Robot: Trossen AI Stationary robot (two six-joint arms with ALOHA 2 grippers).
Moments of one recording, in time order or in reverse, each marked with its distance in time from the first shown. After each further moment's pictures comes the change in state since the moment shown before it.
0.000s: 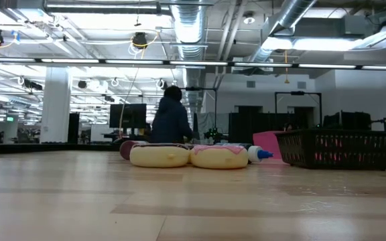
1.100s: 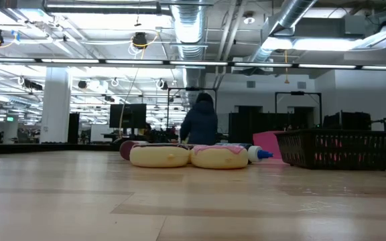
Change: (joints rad) left arm -0.021 0.147 0.000 0.037 0.016 -0.121; right arm 0.095 0.010 -0.364 -0.136 -0.612 0.092
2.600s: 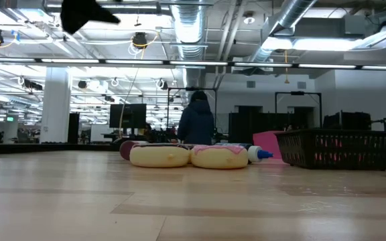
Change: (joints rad) left arm 0.014 -0.099 -0.001 -0.978 -0.285 -0.349; right arm -0.221 -0.001 0.266 -0.014 0.628 -0.114
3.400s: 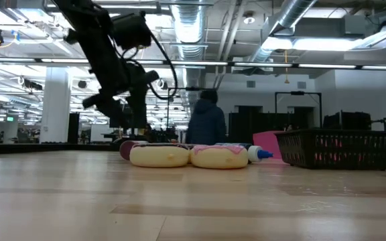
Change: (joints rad) left arm 0.619 0.474 0.001 -0.008 0.284 -0.136; right arm -0.119 -0.012 0.124 0.000 0.084 -0.219
